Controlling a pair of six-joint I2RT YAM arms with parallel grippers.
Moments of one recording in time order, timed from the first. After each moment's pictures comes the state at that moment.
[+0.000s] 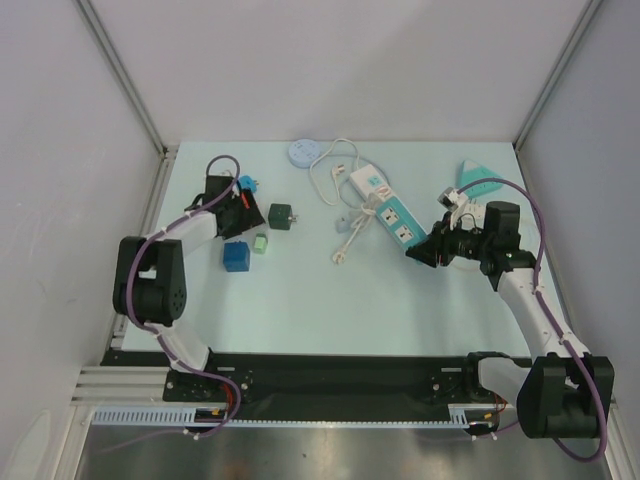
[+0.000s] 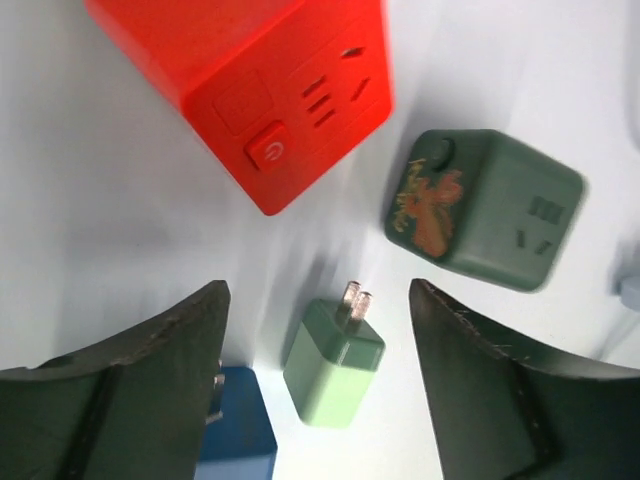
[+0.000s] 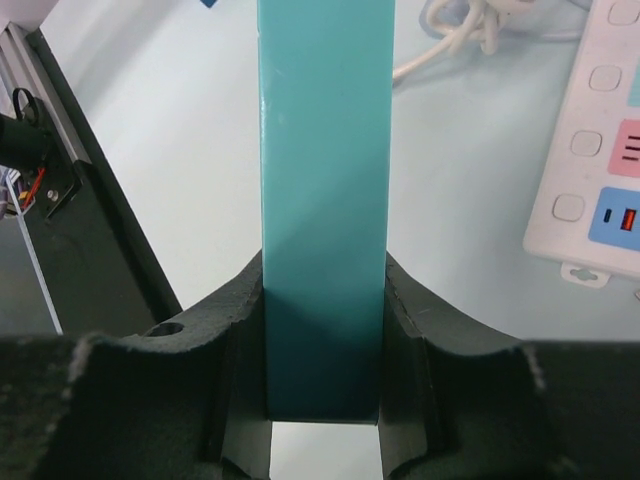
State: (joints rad) left arm -0.10 1.75 1.07 -0.21 0.06 -0.48; right arm 0.00 1.09 0.75 -0.26 -0.97 -0.13
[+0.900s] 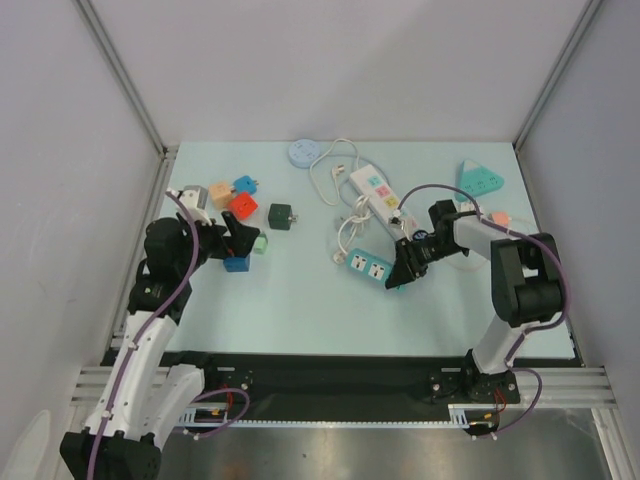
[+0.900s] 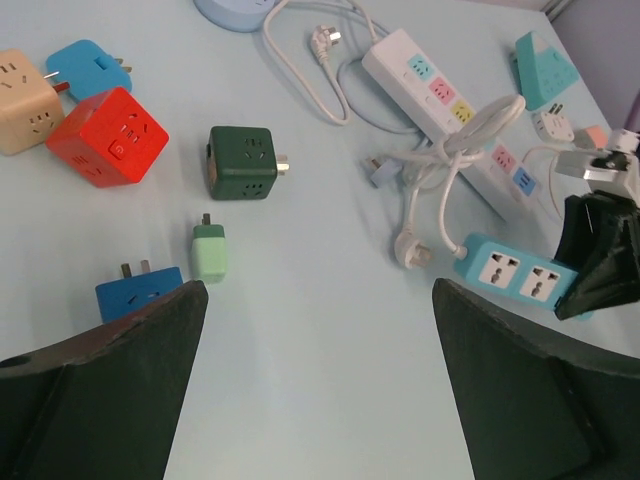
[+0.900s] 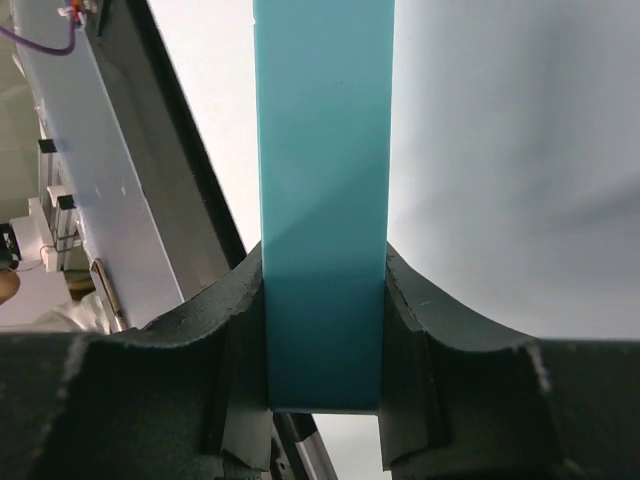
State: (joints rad) left arm -0.09 0.77 0.73 -0.26 0.33 -0.28; right arm 0.17 1.72 1.00 -0.74 -1.01 -0.48
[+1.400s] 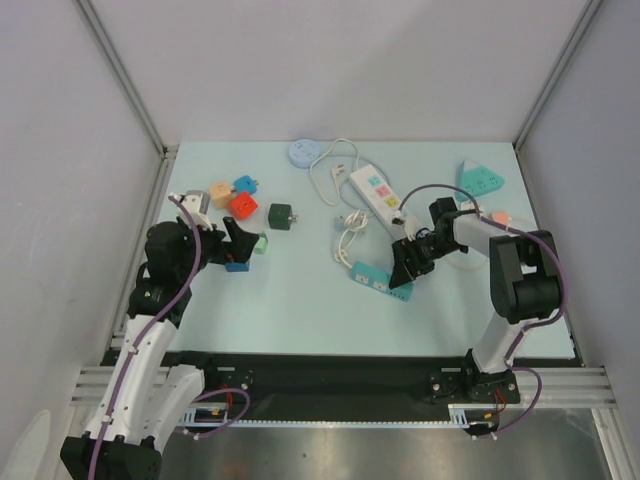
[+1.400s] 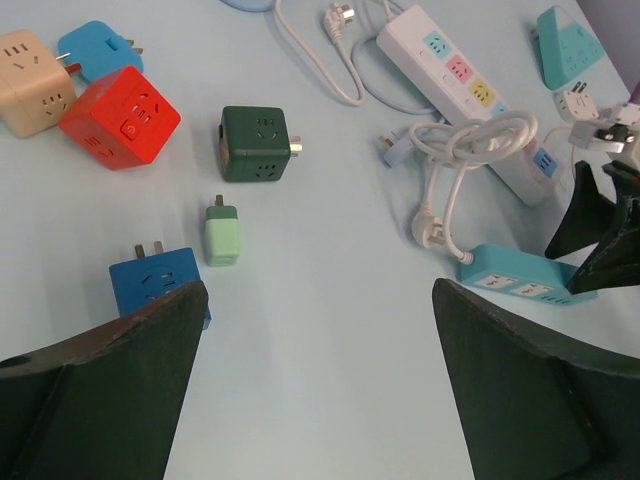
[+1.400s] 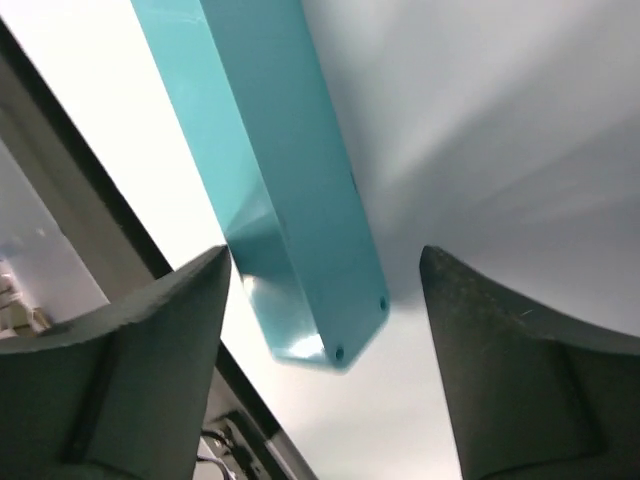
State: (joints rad) left arm -0.09 0.74 0.71 -0.30 0.33 -0.23; right arm 0.16 1.78 1.03 -0.70 -0.79 -0.41
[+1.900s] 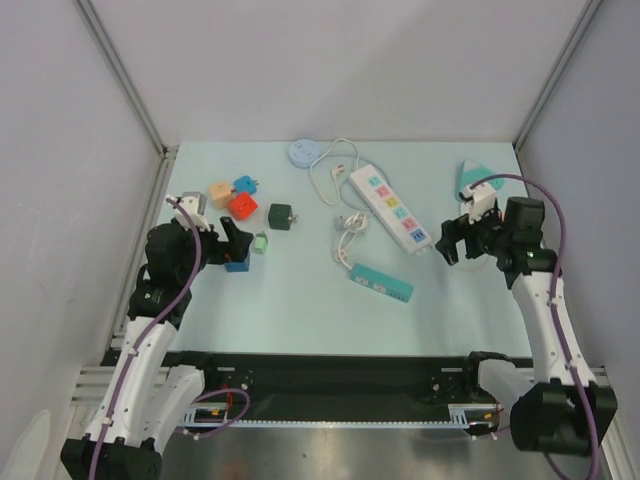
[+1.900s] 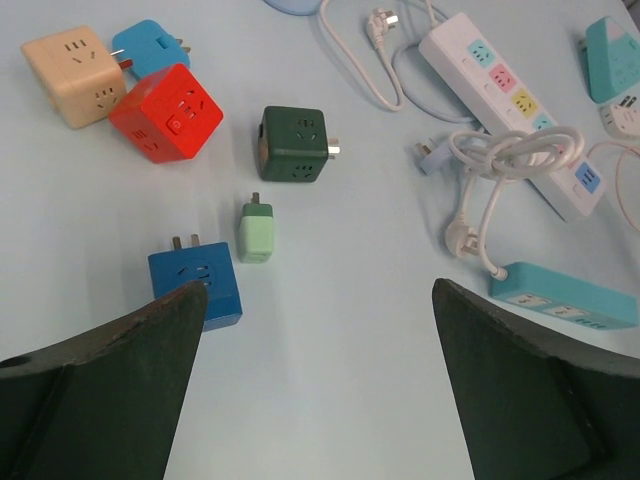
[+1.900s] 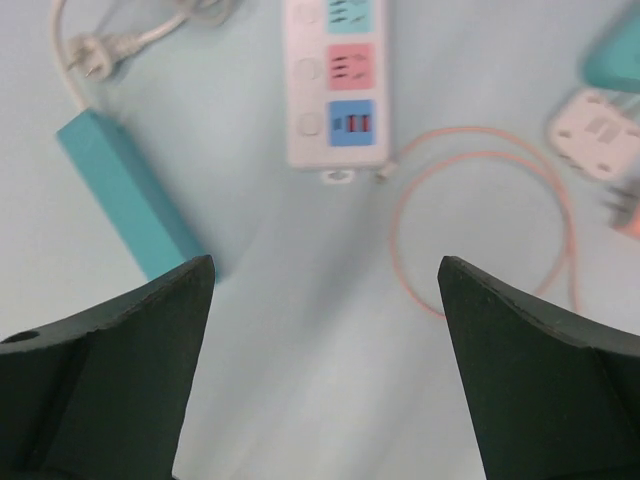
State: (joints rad) left arm -0.09 0.73 0.70 -0.31 0.24 -0.23; right arm -0.06 1.08 0.91 -0.55 -0.54 -0.40
